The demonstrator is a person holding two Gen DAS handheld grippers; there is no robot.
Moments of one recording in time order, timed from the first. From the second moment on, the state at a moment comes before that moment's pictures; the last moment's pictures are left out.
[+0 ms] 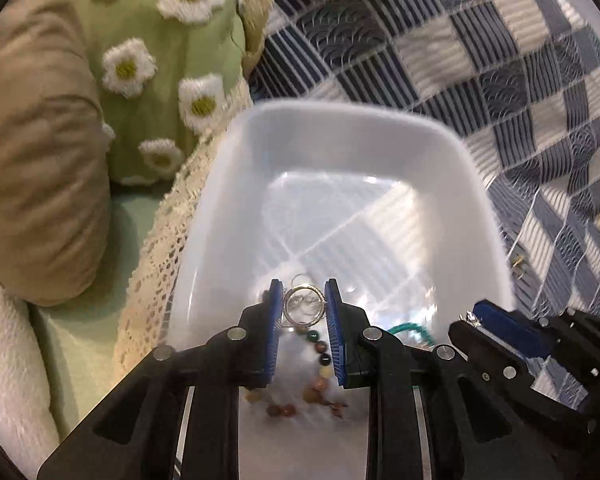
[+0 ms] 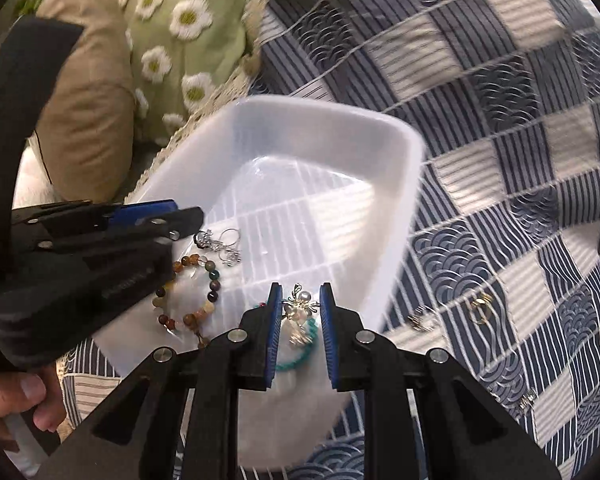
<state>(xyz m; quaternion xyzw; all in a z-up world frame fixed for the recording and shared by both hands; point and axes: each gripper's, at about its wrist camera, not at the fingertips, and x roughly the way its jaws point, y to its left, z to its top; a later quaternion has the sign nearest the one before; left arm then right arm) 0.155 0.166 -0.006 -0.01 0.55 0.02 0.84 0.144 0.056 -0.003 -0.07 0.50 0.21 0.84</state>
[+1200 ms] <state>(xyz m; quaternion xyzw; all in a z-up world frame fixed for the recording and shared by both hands) 0.149 0.165 0.012 -0.01 0.53 0.02 0.85 0.121 0.023 0.044 -0.08 0.49 0.20 0.85</state>
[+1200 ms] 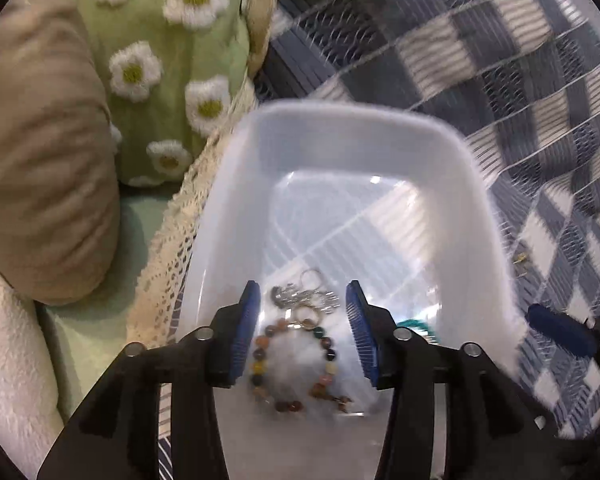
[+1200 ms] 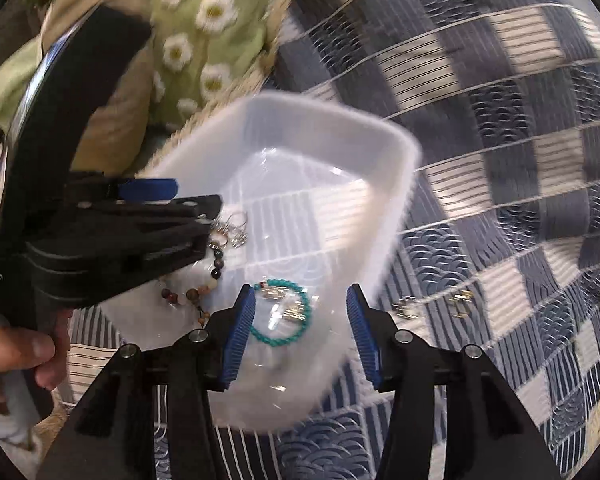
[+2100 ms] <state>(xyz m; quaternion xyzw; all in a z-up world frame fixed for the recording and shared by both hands) 0.097 0.017 0.031 -0.01 0.50 -0.08 0.86 0.116 -0.177 -0.047 0.01 0.56 0.02 0.83</state>
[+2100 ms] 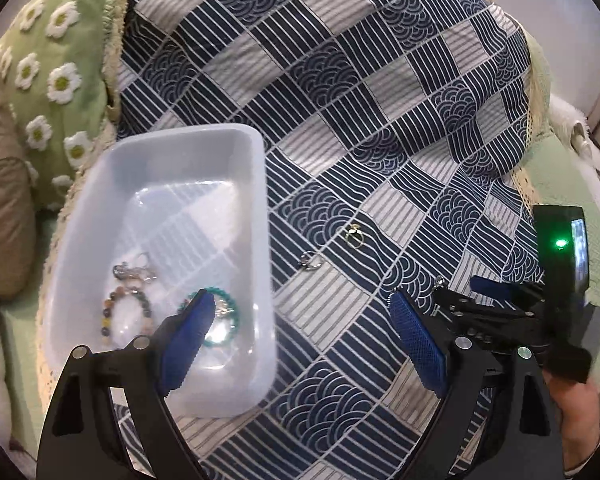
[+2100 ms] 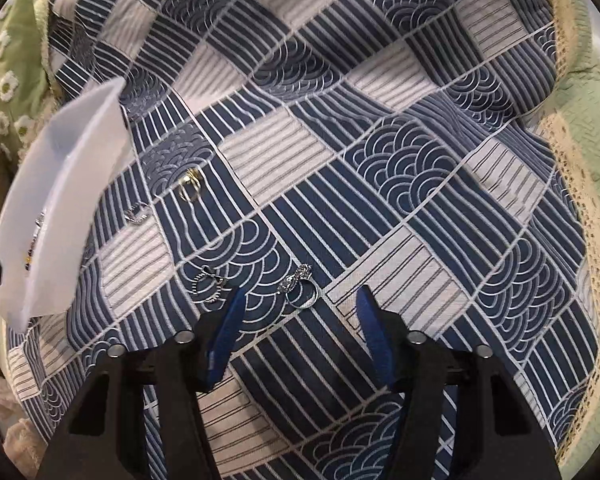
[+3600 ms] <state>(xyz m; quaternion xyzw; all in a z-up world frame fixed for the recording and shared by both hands) 0.131 -0.095 -0.072 0.06 0.57 -0.09 0.82 0.116 -0.244 -0.011 0.11 0.53 0.01 0.84</state>
